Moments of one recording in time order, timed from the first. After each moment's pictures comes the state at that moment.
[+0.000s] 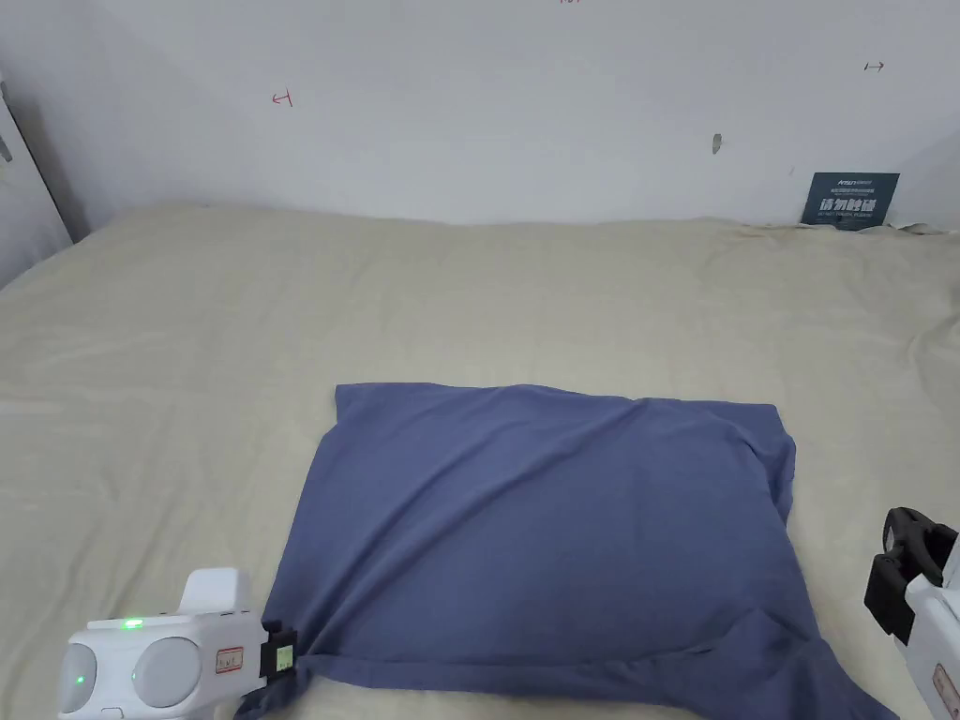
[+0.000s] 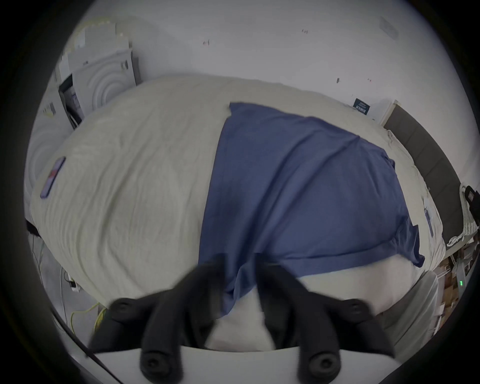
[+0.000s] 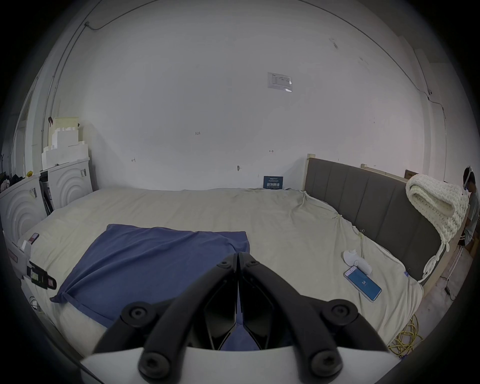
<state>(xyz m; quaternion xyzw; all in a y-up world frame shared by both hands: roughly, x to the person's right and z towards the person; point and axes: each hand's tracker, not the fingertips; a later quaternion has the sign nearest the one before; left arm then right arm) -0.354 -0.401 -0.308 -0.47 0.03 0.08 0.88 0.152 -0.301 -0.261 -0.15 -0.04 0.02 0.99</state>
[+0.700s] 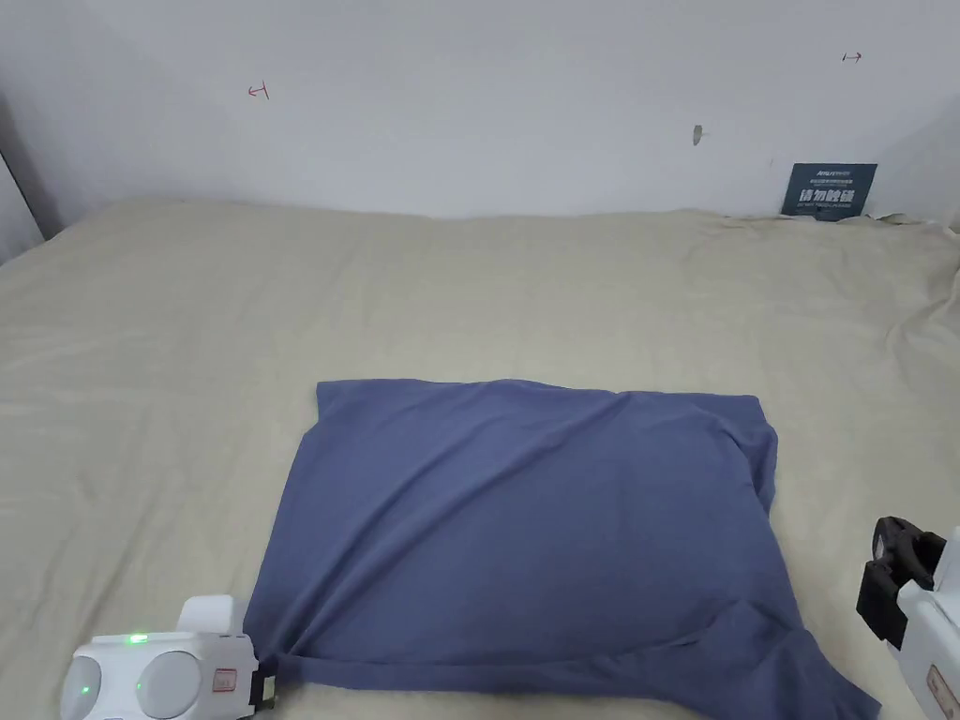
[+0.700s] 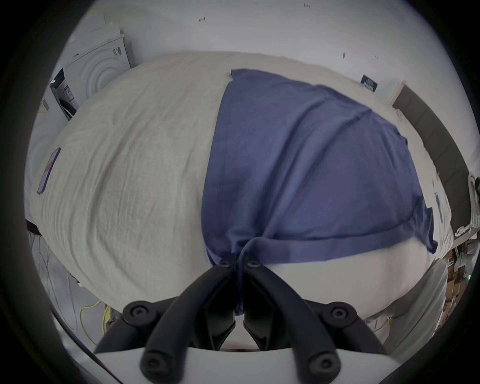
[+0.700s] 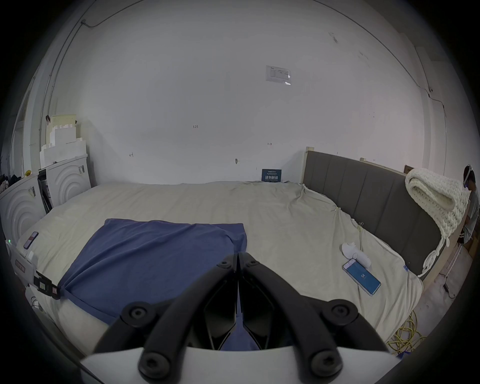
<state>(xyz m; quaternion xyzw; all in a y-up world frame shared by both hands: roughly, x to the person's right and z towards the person) -0.352 -0.426 -0.317 -0.51 0.03 0.06 0.86 0.163 -0.309 -0.261 -0.18 -0.05 0.01 0.98</state>
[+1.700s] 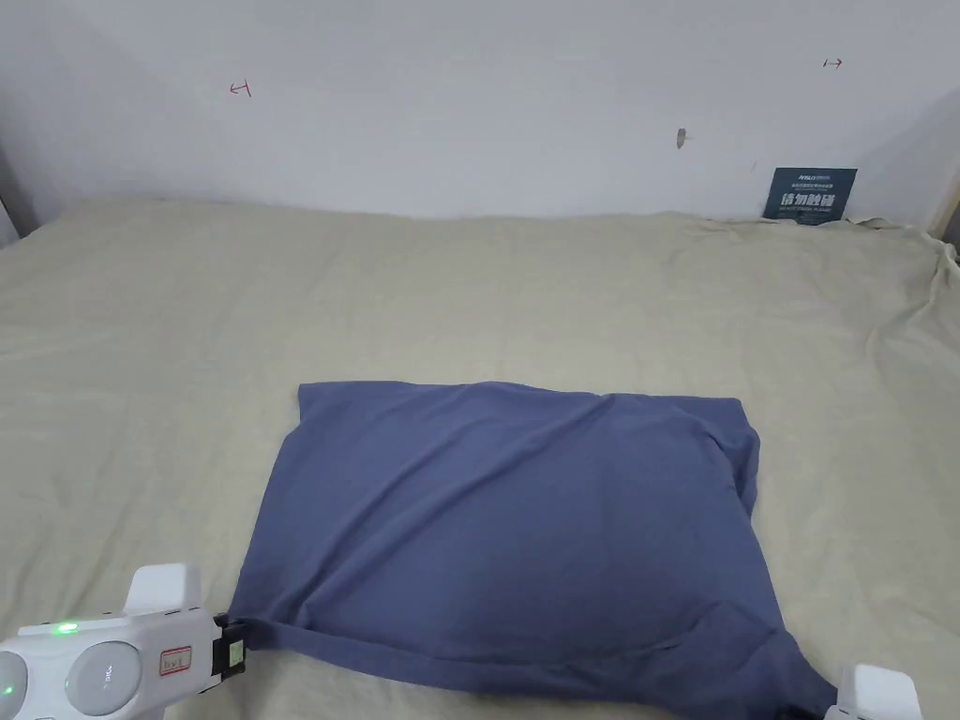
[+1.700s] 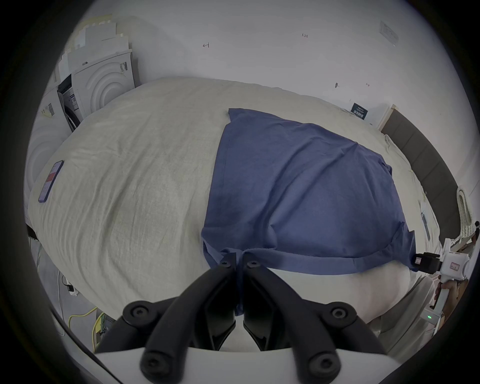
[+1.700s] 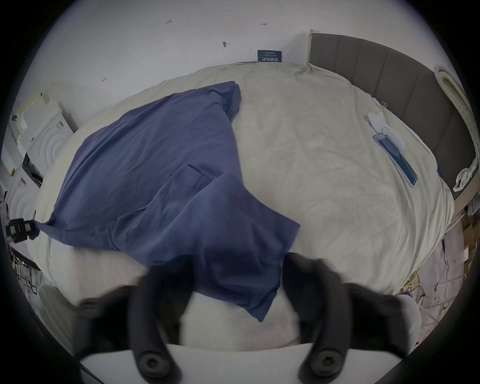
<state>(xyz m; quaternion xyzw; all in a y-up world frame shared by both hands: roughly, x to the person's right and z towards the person) -0.358 -0.386 -0.313 -0.45 0.02 0.08 0.89 0.185 -0.446 -0.284 -0.47 -0.04 -0.05 0.88</state>
